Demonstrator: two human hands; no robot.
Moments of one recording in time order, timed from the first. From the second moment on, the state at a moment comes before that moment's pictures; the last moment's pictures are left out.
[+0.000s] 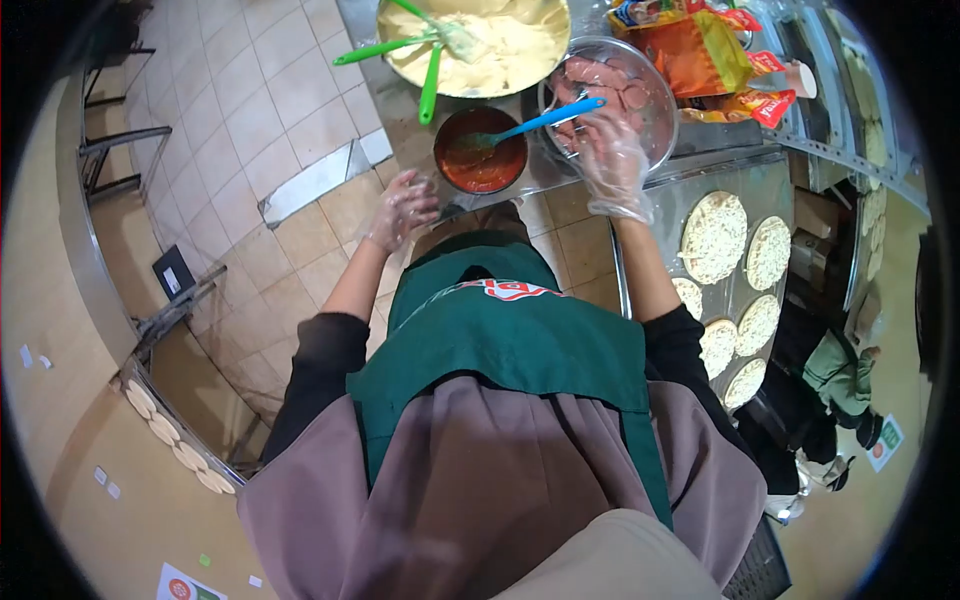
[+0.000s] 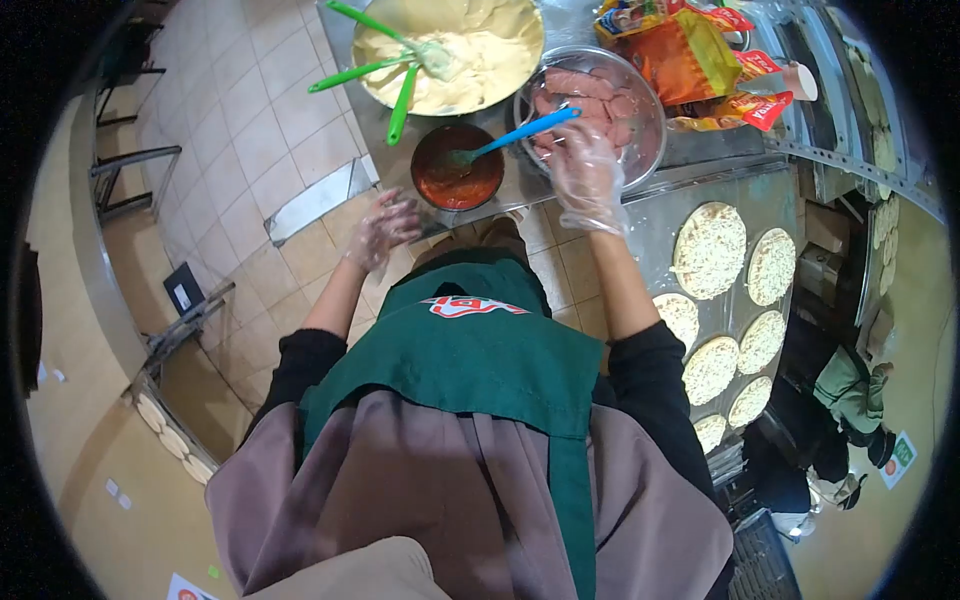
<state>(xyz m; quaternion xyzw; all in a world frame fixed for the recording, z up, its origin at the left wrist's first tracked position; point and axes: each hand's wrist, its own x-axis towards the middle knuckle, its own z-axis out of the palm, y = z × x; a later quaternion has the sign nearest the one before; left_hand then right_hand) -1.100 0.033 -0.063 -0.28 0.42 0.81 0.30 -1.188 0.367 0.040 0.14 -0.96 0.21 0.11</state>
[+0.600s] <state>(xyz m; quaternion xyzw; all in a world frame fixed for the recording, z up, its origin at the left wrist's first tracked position) -1.216 0.049 -0.066 -0.15 0.54 0.70 0.44 -1.199 0.326 0.024 0.34 -0.93 -0.09 -0.05</state>
